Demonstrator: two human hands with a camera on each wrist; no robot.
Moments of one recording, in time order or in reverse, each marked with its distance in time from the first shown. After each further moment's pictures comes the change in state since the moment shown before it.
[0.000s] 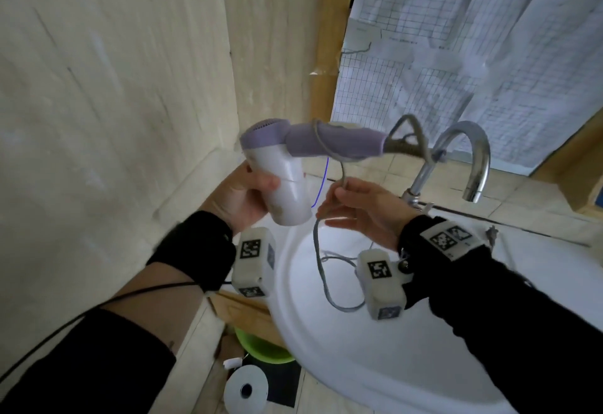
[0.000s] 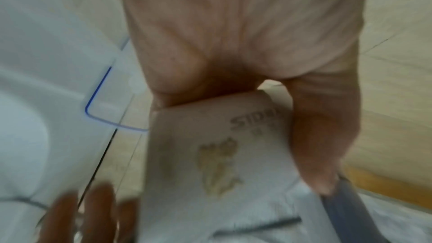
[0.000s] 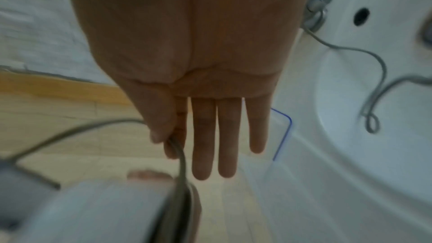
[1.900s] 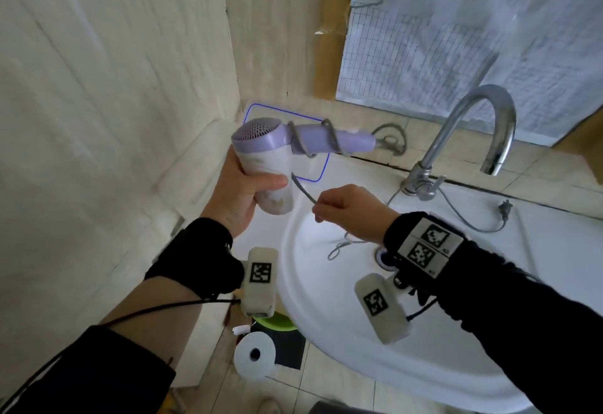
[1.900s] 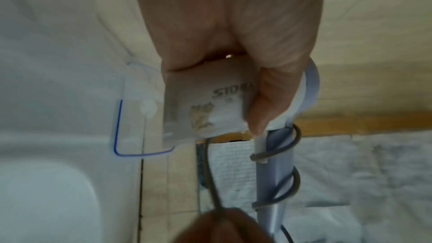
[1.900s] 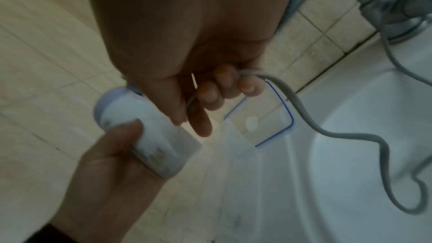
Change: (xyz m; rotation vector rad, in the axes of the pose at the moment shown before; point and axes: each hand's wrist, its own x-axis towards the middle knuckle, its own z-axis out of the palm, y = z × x) left_hand -0.013 -0.031 -0.015 0.278 0.336 0.119; right_hand 0.001 0.029 0.025 -1.071 0.087 -0.041
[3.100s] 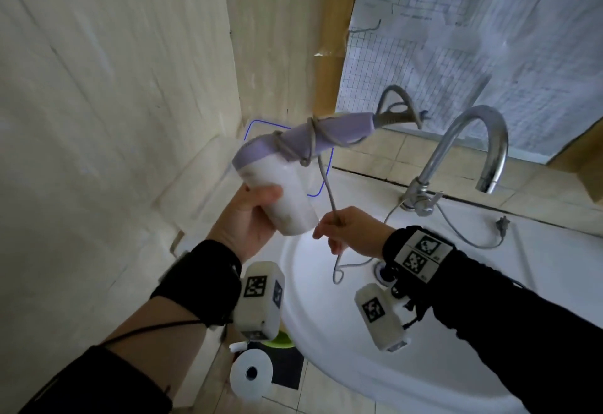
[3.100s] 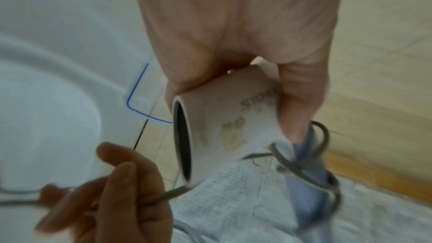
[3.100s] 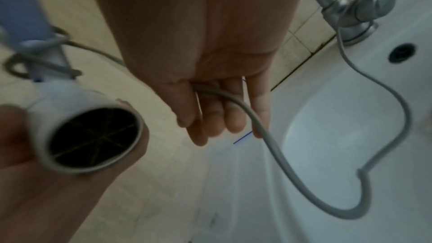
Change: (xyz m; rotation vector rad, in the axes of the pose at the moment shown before) left_hand -0.015 -0.001 0.012 -0.425 -0.139 -0.151; right_hand 0.007 0.016 0.002 0.250 -0.143 0.113
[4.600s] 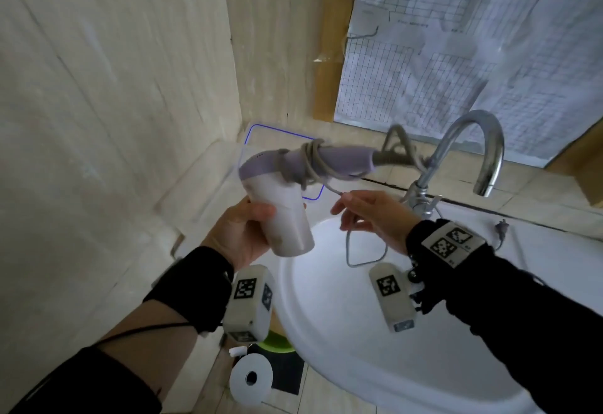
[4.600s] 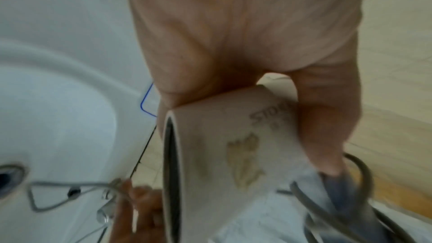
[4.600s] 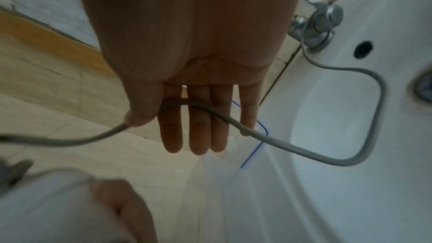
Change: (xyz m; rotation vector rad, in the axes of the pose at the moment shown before) left_hand -0.007 -0.001 -0.010 0.004 -0.096 -0.151; right_hand -0.006 0.008 -0.031 0.414 0.135 -0.048
